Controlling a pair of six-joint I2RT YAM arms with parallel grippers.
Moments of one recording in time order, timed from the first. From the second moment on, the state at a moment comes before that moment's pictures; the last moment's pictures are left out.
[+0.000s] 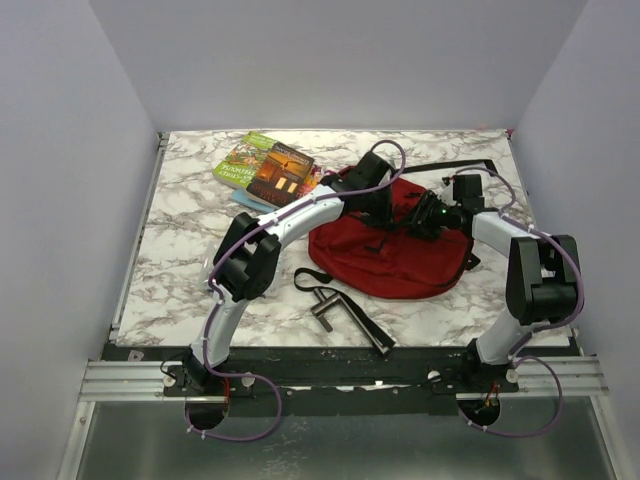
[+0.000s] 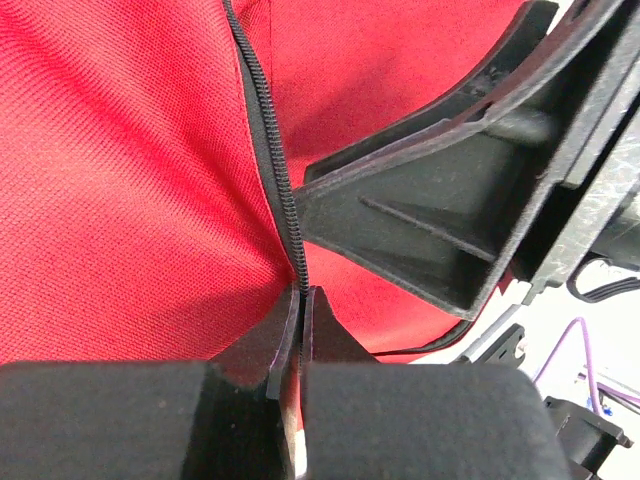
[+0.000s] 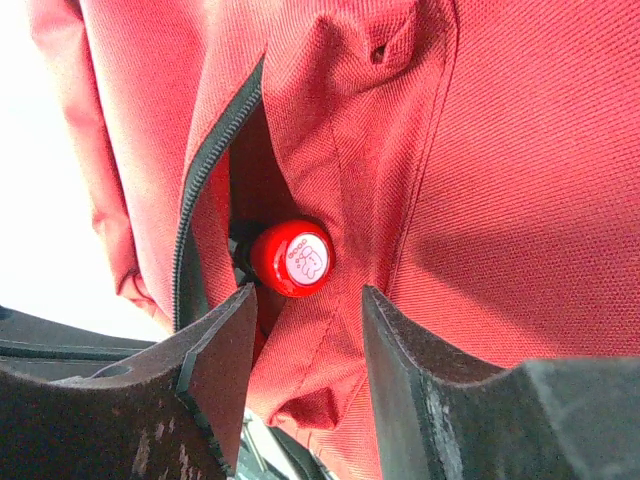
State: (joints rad) left arm -0.78 2.19 1.90 -0.54 0.30 -0.67; right arm 0.05 1.69 0.95 -0.15 -0.57 0.63
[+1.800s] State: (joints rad) left arm -0.90 2.10 1.86 -0.63 -0.05 -0.51; right arm 0.20 1.72 1.20 -0.47 -0.19 0.55
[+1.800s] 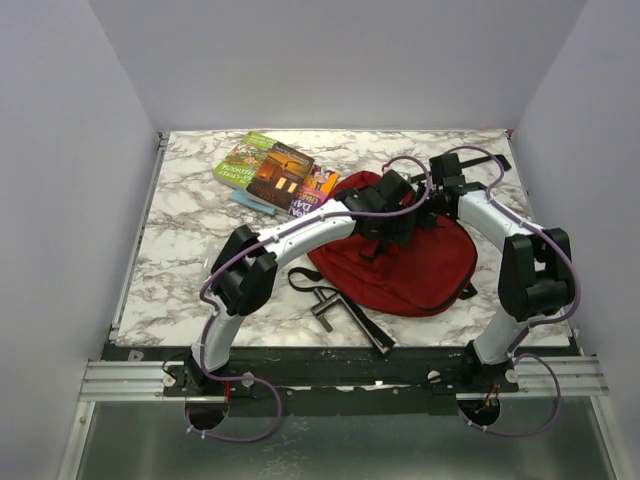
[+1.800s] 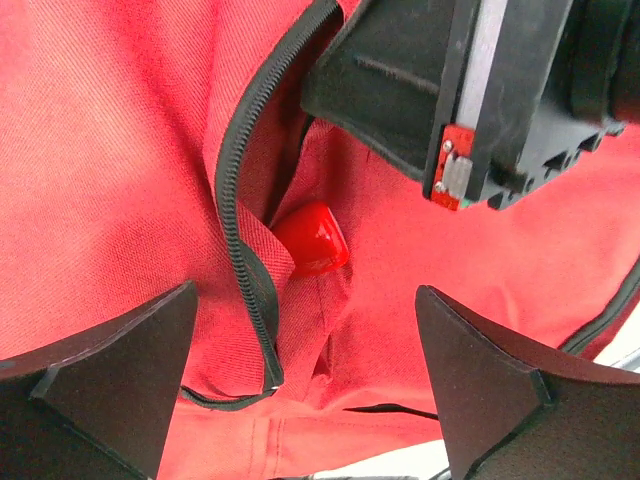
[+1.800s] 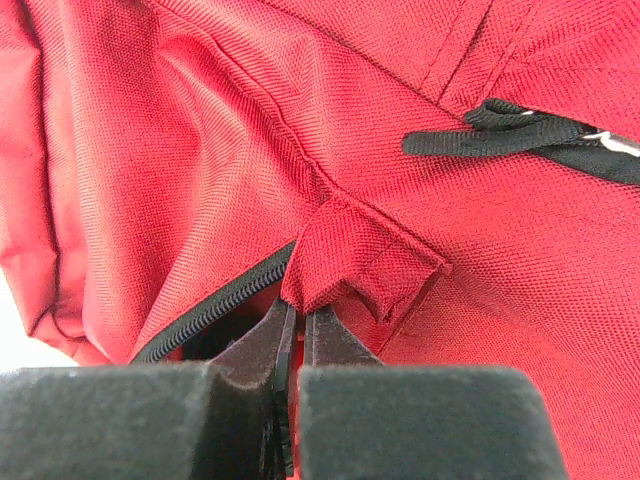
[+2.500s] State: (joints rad) left arm -0.96 2.18 1.83 -0.64 -0.27 -0.42; right arm 0.15 1.71 1.20 -0.47 -0.37 0.57
